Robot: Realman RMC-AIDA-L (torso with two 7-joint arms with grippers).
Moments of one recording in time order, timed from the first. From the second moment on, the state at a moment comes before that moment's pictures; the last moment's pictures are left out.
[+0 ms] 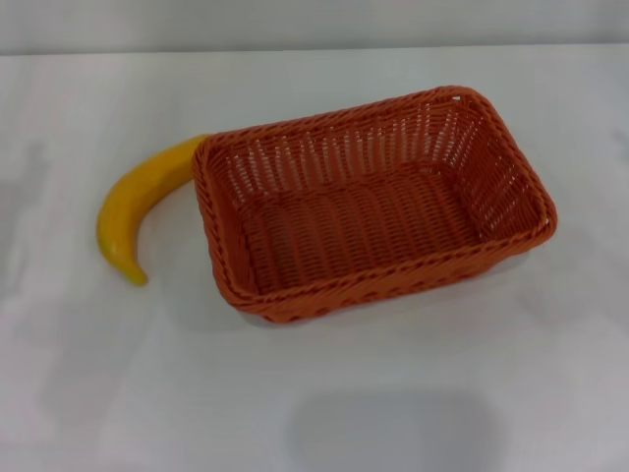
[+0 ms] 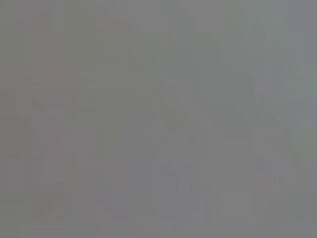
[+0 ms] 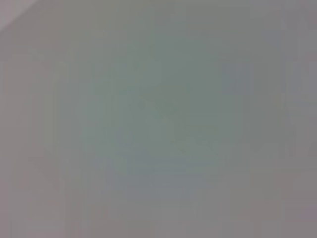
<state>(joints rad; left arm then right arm) -0.35 -2.00 1.80 0.24 -0.52 1.60 -0.94 0.34 2.00 -0.60 -0.60 -1.00 -1.62 1.10</state>
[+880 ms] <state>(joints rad) -0.81 -1.69 1.81 0.25 0.81 1.64 -1.78 0.30 1.97 -0.57 -0.47 -1.00 -1.56 1.00</state>
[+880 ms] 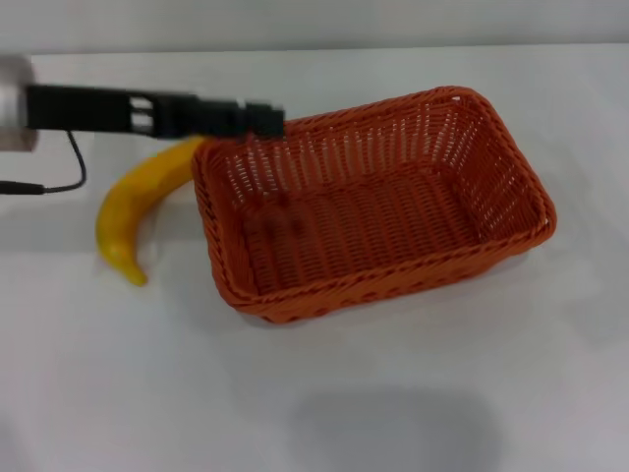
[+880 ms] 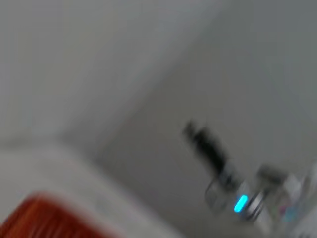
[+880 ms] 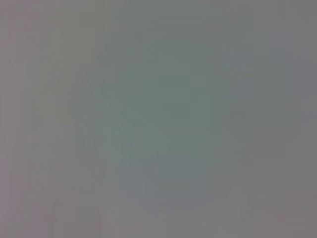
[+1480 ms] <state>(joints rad) -0.70 -1.77 1.20 1.08 1.83 1.47 -2.34 0.33 1.93 -0.58 -0.42 -1.00 -1.50 0.98</state>
